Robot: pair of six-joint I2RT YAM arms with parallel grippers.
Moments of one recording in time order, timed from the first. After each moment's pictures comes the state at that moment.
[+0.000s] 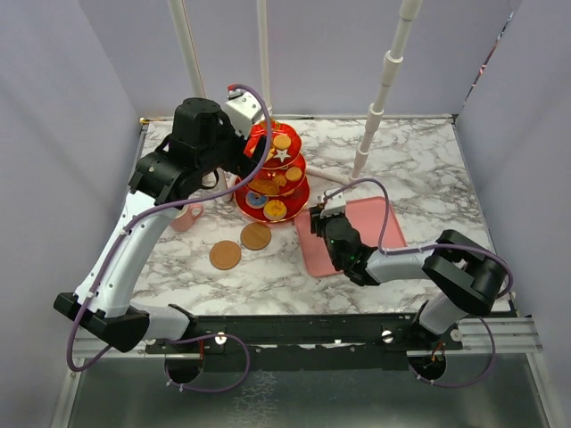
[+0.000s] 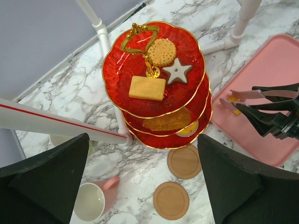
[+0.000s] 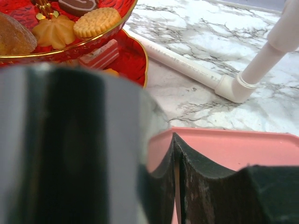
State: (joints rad) left arm -0.51 1.32 1.72 -0.85 0.00 0.21; right arm 0.93 1.61 0.57 0.86 0.70 0.04
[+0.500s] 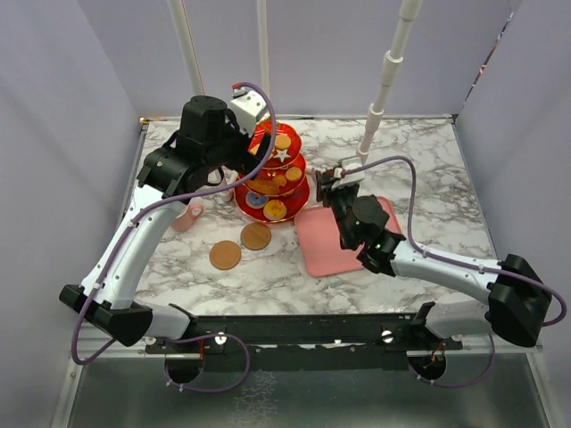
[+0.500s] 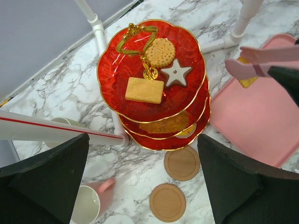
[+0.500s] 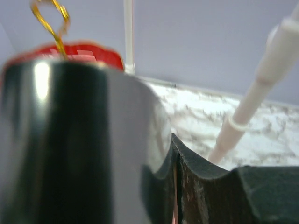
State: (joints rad) left arm -0.51 1.36 1.72 -0.83 0.00 0.19; right arm 0.93 1.30 0.70 0.68 0.69 -0.13
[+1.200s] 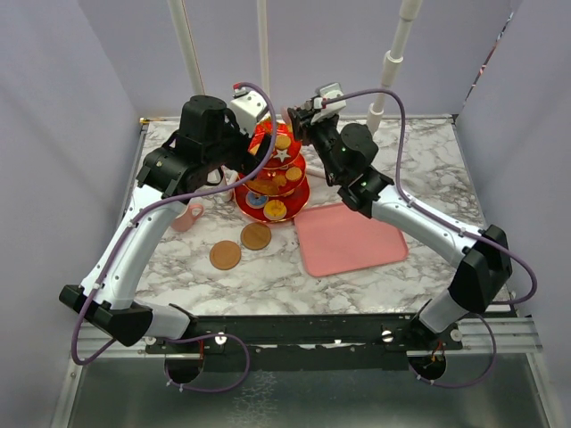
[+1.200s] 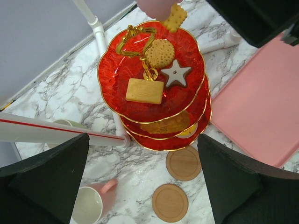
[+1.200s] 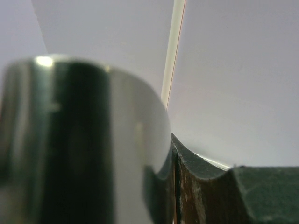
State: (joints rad) left arm -0.51 1.36 1.72 -0.83 0.00 0.20; right arm 0.77 1.57 1.37 0.47 0.31 -0.18
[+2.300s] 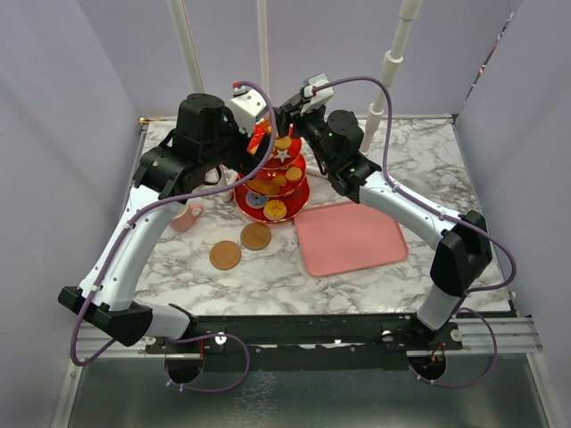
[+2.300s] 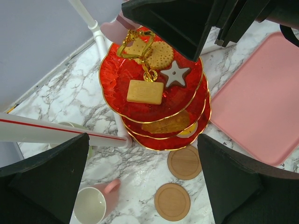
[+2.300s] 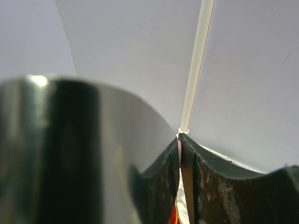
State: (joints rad) left arm -0.51 1.36 1.75 -0.86 0.02 0.22; right arm 0.72 1.73 1.52 0.41 0.16 -0.07
